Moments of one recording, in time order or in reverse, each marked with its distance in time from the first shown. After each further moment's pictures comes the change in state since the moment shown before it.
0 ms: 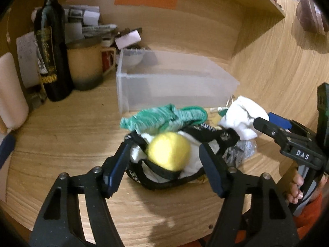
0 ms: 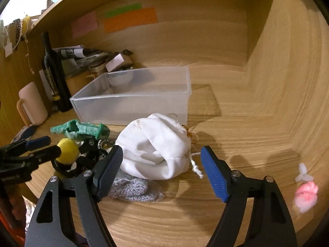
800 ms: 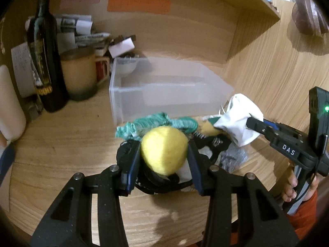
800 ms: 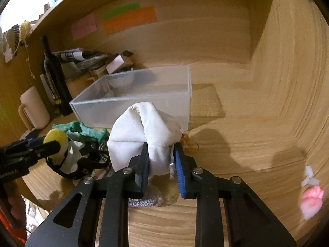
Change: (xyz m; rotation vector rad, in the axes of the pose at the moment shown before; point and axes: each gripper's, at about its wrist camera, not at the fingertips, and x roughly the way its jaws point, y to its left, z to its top) left arm -0.005 -0.007 0.017 0.036 -0.048 -0.002; right arm 0.004 -0.007 0.010 0.024 -0.003 0.032
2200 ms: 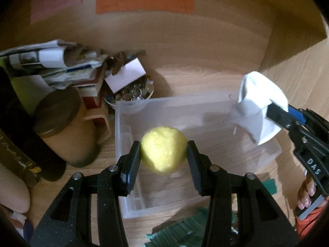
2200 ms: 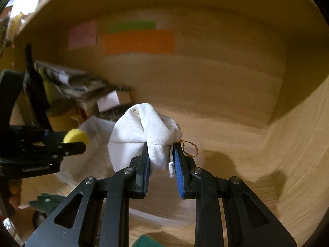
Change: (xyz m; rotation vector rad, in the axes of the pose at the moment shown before) left arm 0.105 0.028 0.136 0.032 0.096 0.111; right arm 0.080 0.024 0.115 -0.204 -0.057 -0.053
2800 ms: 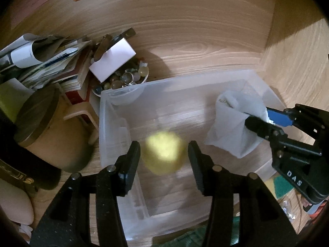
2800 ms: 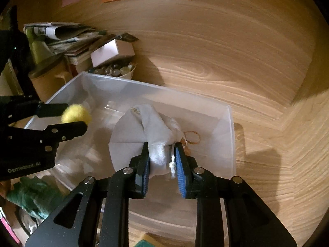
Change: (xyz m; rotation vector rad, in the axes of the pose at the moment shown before) left arm 0.031 -0.011 0.003 0.088 0.106 0.040; right arm 0.060 0.009 -0.018 -0.057 0.249 0.040
